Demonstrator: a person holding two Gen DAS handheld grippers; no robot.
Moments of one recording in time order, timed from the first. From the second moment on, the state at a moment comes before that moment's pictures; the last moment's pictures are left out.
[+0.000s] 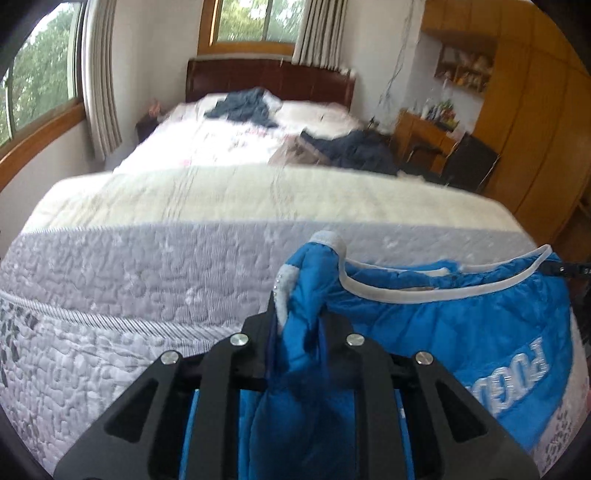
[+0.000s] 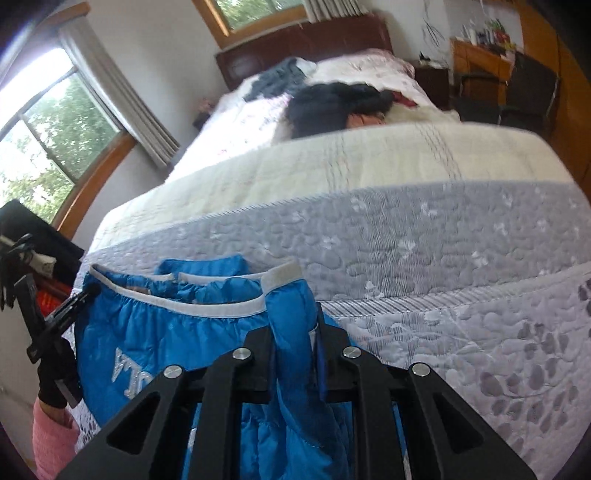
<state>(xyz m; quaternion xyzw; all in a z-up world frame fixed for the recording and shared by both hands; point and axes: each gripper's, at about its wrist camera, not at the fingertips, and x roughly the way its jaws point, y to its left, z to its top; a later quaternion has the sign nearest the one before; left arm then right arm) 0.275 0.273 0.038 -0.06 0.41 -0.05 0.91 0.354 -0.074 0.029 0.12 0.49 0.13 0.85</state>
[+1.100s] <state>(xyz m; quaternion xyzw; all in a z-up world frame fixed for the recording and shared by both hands) 0.089 0.306 0.017 -0.09 0.44 -0.06 0.89 0.183 -0.110 -0.013 0.13 0.54 0.18 0.81</state>
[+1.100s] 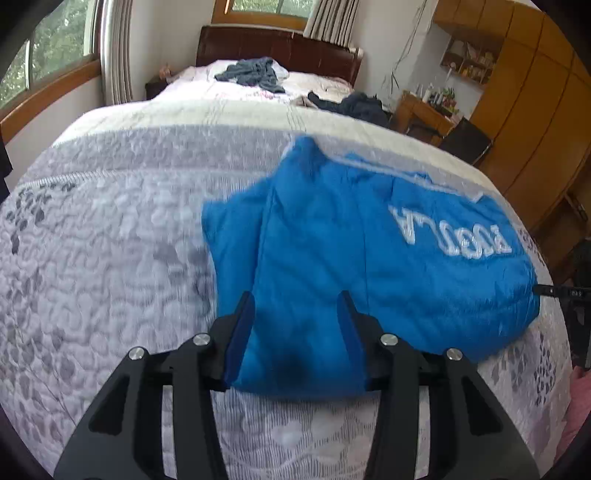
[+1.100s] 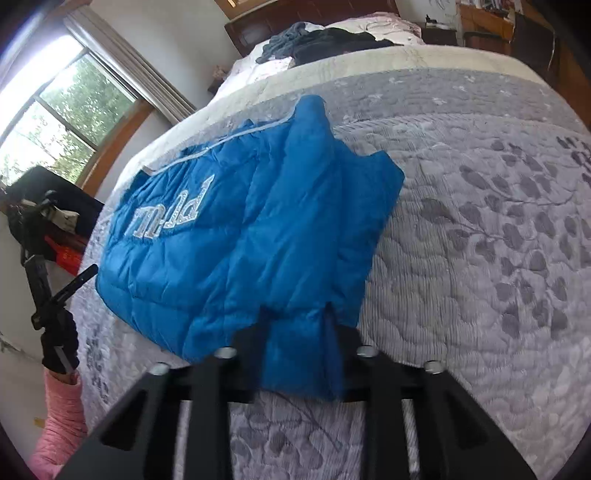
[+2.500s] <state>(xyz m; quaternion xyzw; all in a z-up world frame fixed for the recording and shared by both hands) 0.175 0.355 -0.044 -0.27 0.48 -0.21 0.81 0.240 -0.144 -0.062 0.27 0.52 0.24 0.77</state>
